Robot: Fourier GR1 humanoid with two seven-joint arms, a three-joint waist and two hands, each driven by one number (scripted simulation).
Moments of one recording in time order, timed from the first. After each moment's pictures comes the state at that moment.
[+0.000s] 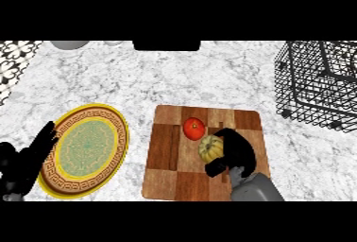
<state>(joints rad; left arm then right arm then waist) 0.06 0.39 0.08 -1.34 0.15 -0.04 0.10 -0.22 -0.02 0.42 -1.41 0.70 0.03 1.01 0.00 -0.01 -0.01</state>
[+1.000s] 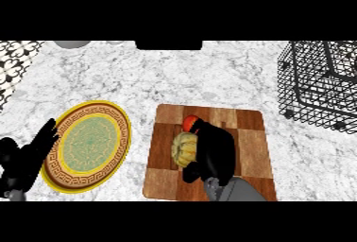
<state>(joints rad) 0.04 0.36 0.12 -1.35 0.10 -0.06 0.14 -0.35 -0.01 0.66 -1.57 0.97 -0.05 1.10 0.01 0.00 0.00</state>
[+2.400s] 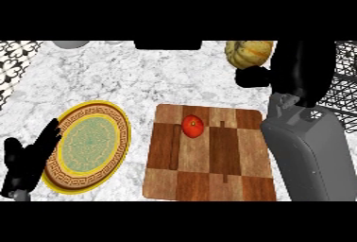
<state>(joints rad) 0.04 0.32 0.14 -1.38 0.06 -0.06 0.15 -0.75 -0.11 0.13 -1.67 1.19 0.07 0.95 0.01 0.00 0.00</state>
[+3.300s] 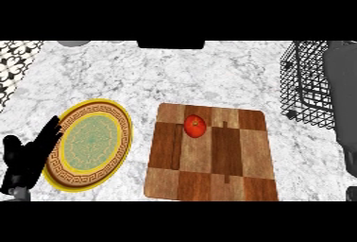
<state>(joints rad) 0.02 0.31 0.15 -1.37 0.05 -0.09 0.15 -0.99 -0.34 -0.28 -1.00 0.86 -0.27 0.39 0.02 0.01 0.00</state>
